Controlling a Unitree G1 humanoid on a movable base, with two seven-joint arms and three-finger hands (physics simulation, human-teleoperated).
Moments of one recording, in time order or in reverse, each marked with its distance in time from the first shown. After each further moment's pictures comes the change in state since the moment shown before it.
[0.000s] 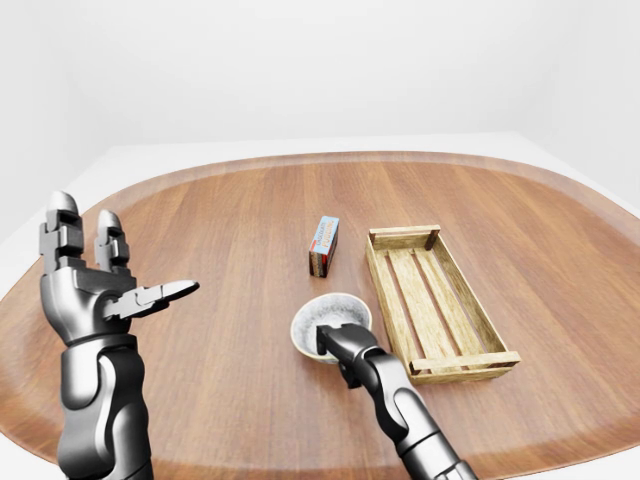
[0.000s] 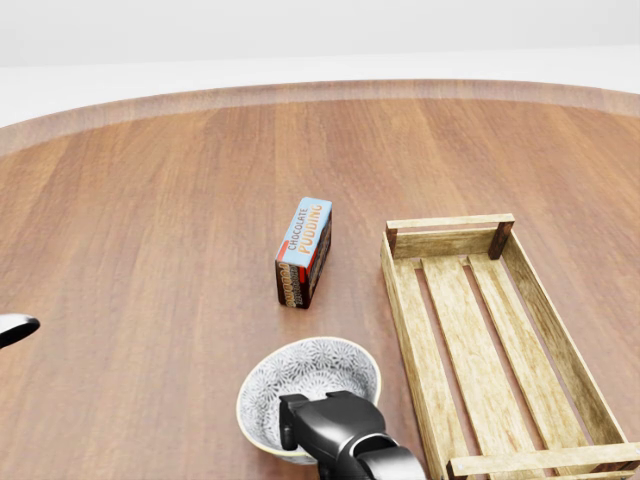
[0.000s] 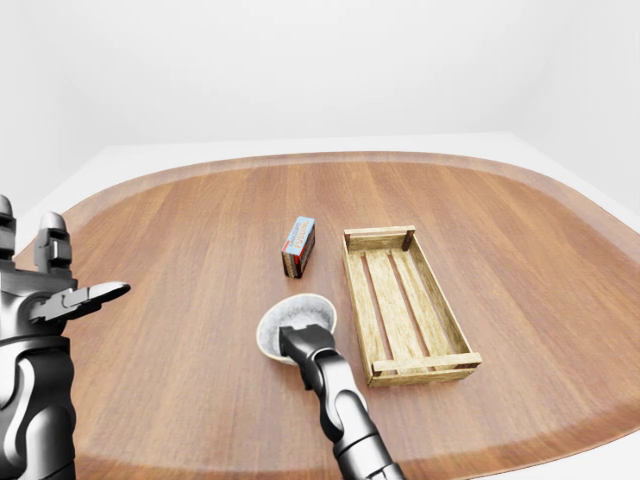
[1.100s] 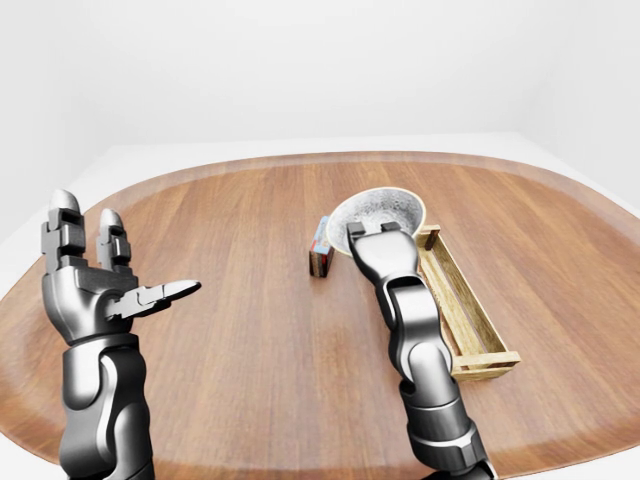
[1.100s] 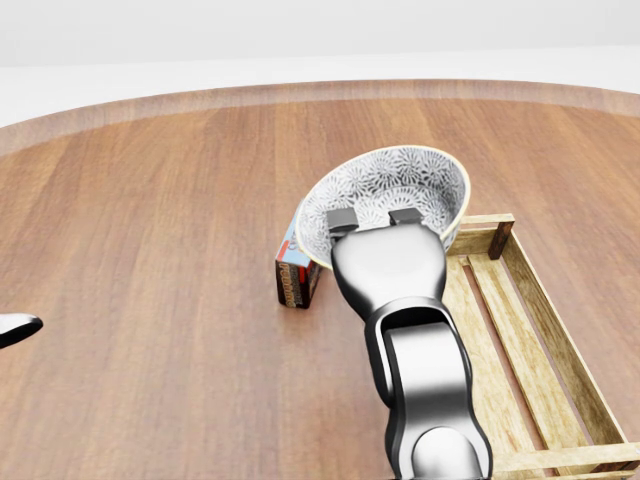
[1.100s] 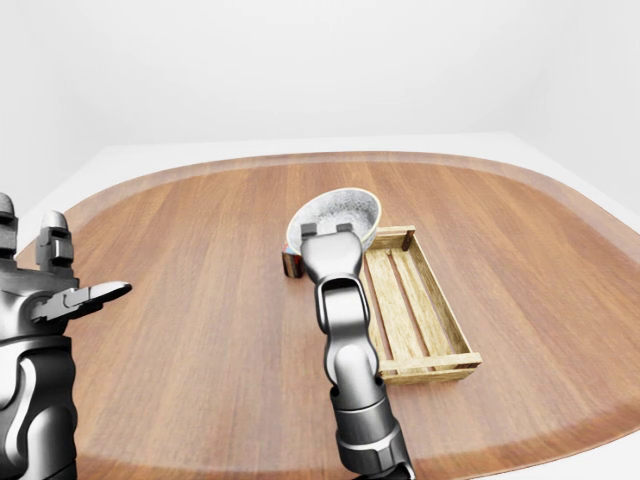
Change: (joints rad) left arm -0.001 -0.004 -0.007 -0.007 0.000 0.000 0.002; right arm -0.233 0.092 -0.155 -0.483 -0.537 0.000 0.222
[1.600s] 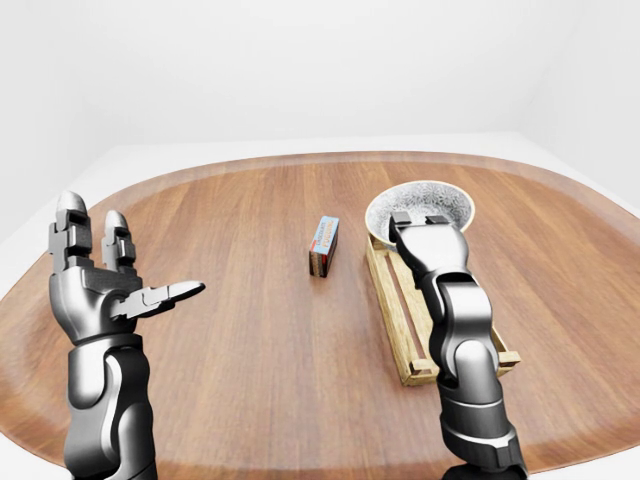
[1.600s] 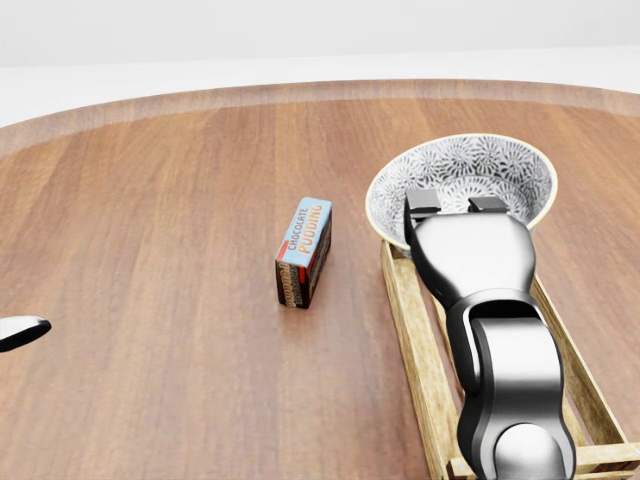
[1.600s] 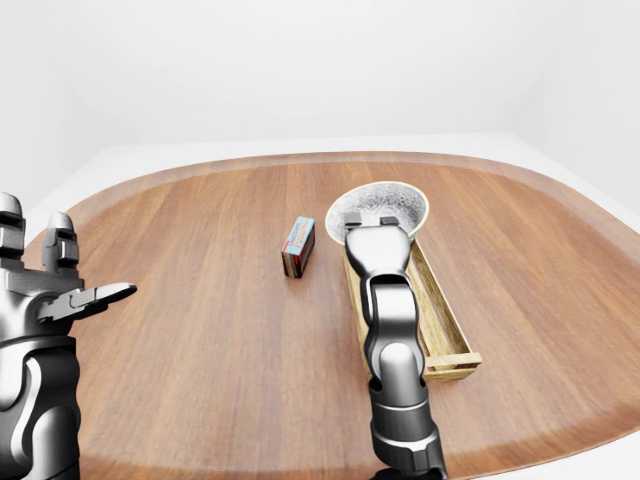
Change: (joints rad) left arm 0.003 -0.007 -0.012 0.004 0.015 0.000 -0.003; right arm 0.013 -0.136 -0.147 -0.104 0.119 0.000 0.000
